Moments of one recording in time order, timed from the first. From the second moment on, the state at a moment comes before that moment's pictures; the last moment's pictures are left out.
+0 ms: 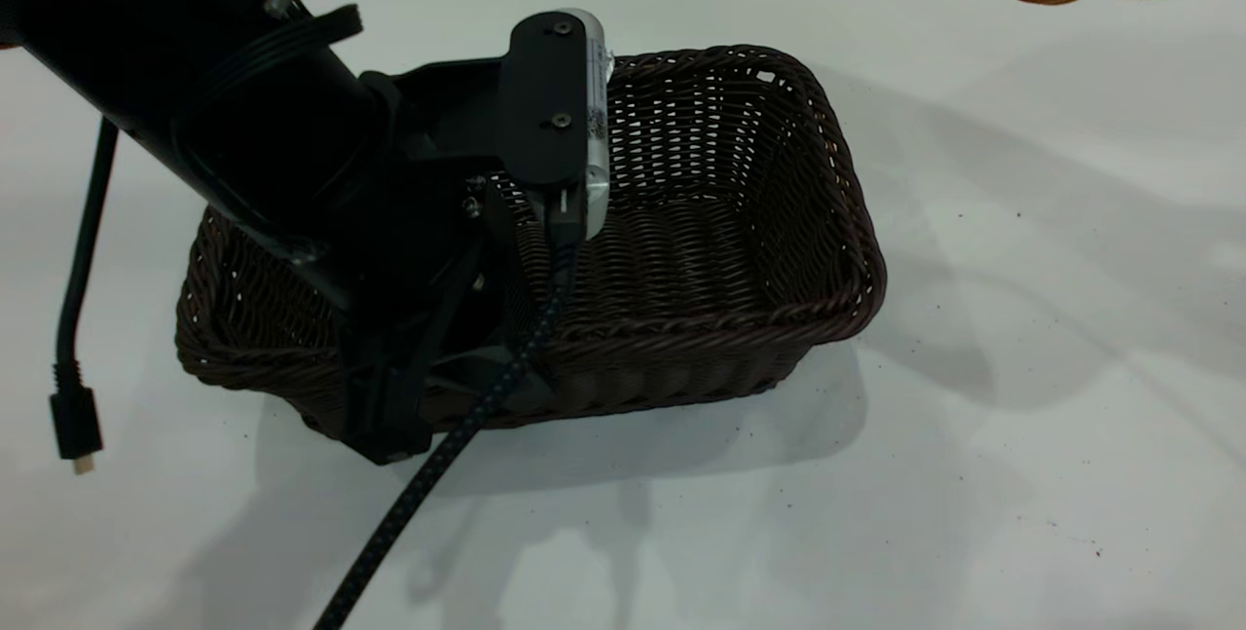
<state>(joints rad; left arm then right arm) -0.64 1.84 -0.79 -0.72 0.39 1.57 -0.20 1.46 -0.83 1.05 0.86 -0.57</state>
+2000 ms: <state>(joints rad) -0.64 1.35 -0.79 -0.72 0.60 1.57 -0.20 1.50 -0.86 1.04 0.82 -0.59</state>
